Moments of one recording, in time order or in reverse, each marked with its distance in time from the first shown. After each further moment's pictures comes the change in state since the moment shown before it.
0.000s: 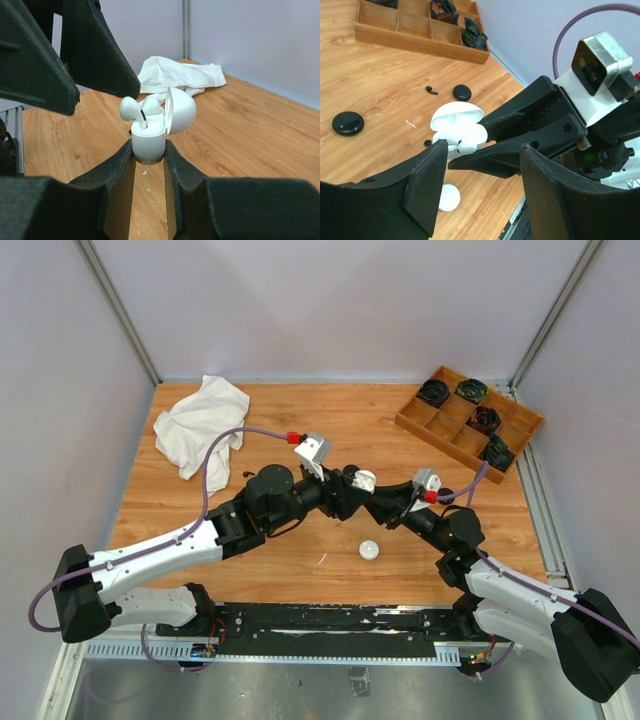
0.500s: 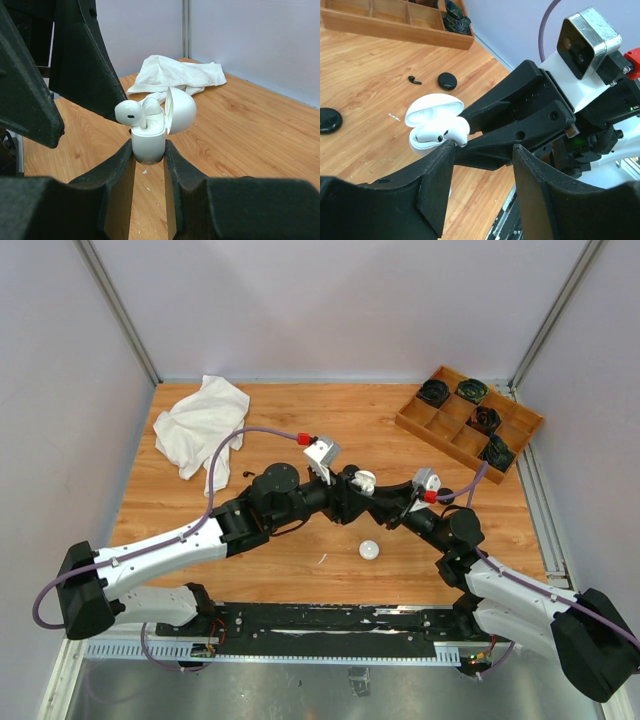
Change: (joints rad) left arm 0.000 0.037 0.022 -0.034 0.099 -0.001; right arm 0.000 0.001 0.000 -0.004 0.000 0.000
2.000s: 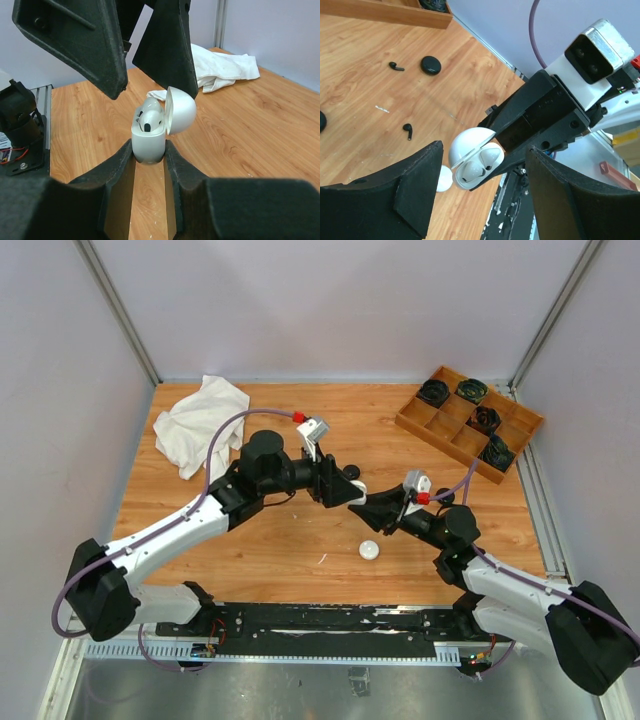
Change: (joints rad) left arm 0.281 0.076 0.040 -0.022 0.492 -0.010; right arm 0.000 0.046 0.012 0.002 -0.143 0.009
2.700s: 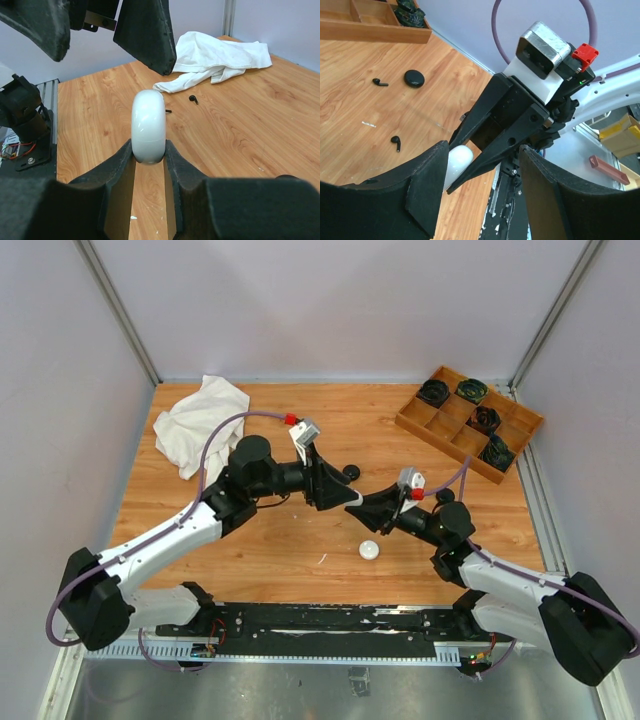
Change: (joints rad) left arm 0.019 -0.051 -0.069 0.119 0.096 -0.019; right arm 0.000 0.056 0.017 -0.001 -0.025 0.024
